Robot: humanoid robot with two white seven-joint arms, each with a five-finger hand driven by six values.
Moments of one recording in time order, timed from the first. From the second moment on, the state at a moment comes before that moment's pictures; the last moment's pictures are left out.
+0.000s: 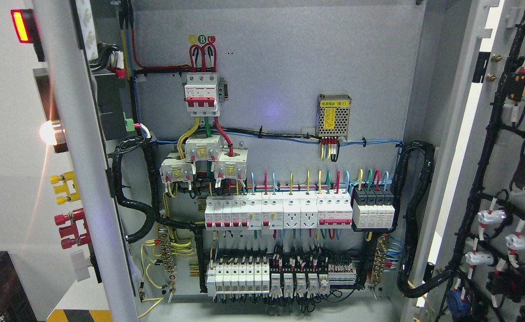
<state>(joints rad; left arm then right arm) 0.04 0.00 -0.31 0.00 0.38 -0.10 0.08 -0.50 -0.02 0.65 -1.68 -0.55 0.30 0.63</state>
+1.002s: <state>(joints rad) 0.04 0.00 -0.31 0.00 0.38 -0.10 0.08 -0.52 0.08 0.67 -1.65 -0.54 0.30 0.63</state>
